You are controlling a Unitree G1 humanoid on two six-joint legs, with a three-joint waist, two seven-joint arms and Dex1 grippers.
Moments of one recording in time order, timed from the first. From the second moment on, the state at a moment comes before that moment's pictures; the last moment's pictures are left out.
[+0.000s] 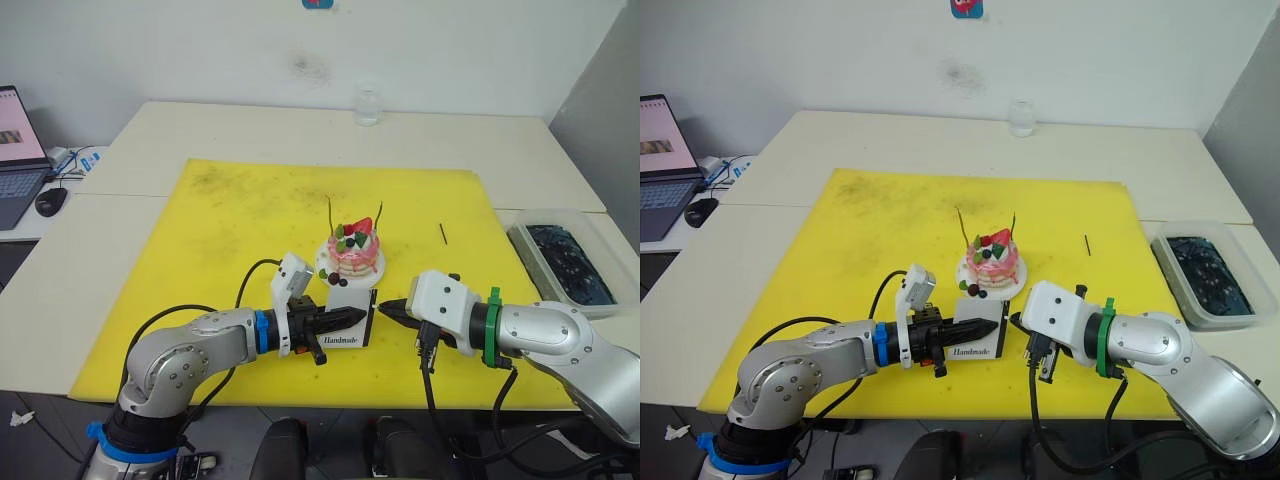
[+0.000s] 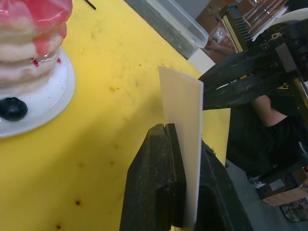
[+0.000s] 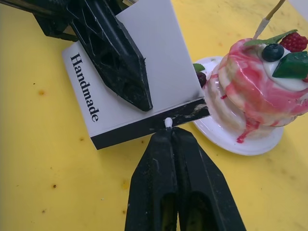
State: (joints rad) left arm -0.24 0.49 -0.05 -0.48 -0.98 1.05 -0.51; right arm -0.29 -0.84 0.26 -0.88 0.37 0.89 0.61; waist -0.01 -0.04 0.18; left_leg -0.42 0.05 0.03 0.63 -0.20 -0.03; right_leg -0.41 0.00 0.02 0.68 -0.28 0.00
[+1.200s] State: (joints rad) left arm -0.25 0.48 -0.07 -0.47 -0.96 1.05 -0.52; right arm -0.28 -0.84 0.25 -0.88 0.38 0.90 0.63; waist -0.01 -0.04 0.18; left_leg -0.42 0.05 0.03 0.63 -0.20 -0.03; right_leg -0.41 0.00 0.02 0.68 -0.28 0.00
